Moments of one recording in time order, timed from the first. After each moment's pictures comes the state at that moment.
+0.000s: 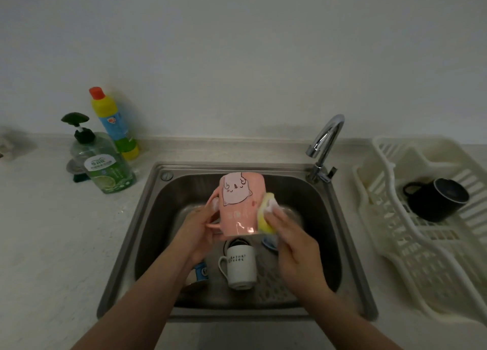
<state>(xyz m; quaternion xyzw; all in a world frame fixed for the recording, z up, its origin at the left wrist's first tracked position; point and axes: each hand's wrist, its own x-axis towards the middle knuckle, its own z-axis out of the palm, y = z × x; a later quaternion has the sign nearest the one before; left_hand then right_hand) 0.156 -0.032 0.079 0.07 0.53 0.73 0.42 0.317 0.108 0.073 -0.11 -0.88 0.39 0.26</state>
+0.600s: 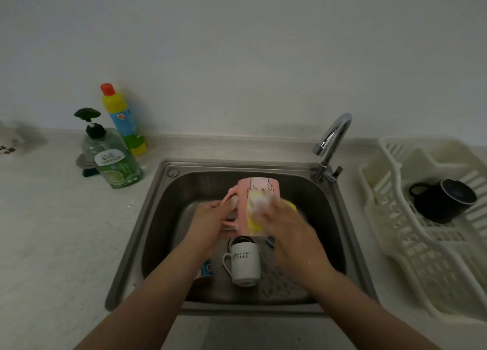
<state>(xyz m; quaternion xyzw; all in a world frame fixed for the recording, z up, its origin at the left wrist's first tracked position) 0.165 -0.023 0.085 0.04 0.65 0.67 0.36 0.300 0.106 0.104 0.01 -0.97 0.11 0.22</state>
